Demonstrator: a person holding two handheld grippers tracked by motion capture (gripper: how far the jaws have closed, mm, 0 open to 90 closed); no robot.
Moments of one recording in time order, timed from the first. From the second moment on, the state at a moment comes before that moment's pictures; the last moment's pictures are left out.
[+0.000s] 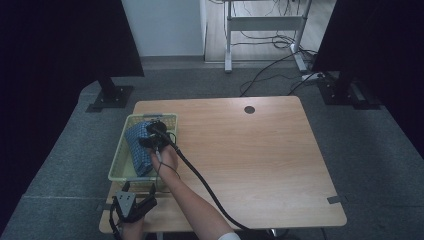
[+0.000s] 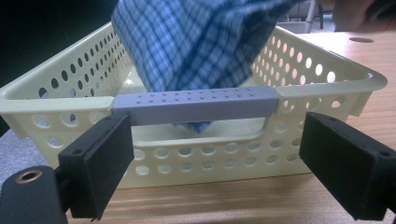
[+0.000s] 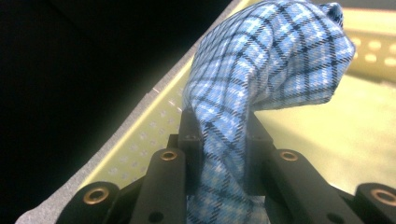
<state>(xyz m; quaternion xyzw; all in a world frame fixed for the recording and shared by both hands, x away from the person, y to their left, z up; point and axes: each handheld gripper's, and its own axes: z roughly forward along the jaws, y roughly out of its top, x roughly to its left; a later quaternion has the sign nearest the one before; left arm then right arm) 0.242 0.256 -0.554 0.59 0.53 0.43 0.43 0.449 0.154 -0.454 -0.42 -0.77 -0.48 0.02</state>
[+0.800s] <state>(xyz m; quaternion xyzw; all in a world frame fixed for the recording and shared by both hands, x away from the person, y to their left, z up) 0.243 0.255 -0.554 0.59 0.53 0.43 0.43 0.450 0.149 -0.467 -0.43 -0.80 -0.42 -0.02</state>
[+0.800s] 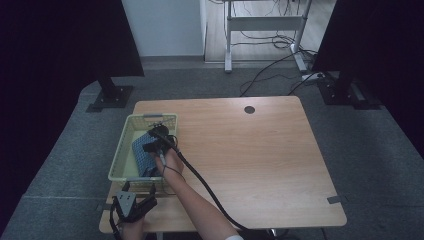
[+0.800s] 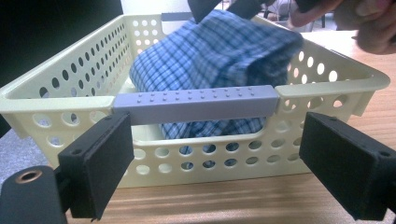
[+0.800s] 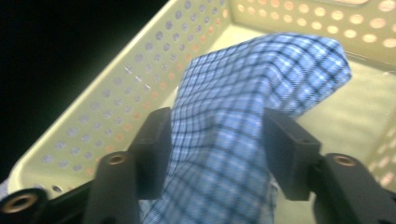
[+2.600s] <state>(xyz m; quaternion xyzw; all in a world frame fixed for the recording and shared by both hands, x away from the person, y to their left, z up) 0.243 0.255 -0.554 0.59 0.53 0.43 0.43 0.411 0.079 -0.446 -0.35 -0.80 -0.50 0.00</state>
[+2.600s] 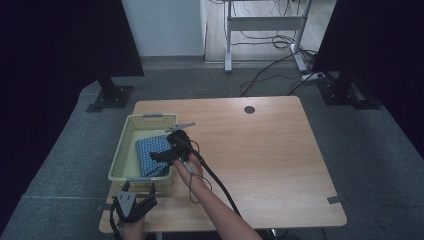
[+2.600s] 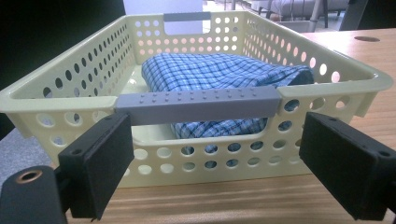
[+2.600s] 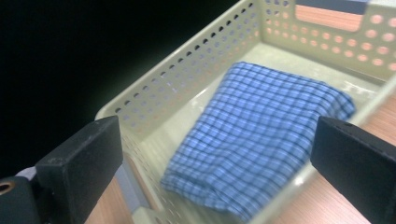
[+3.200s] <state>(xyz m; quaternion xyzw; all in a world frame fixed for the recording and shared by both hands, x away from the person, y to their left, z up) 0.243 0.255 -0.554 0.59 0.54 0.43 0.43 0.404 0.025 -0.439 -0.37 -0.79 -0.49 -0.03</state>
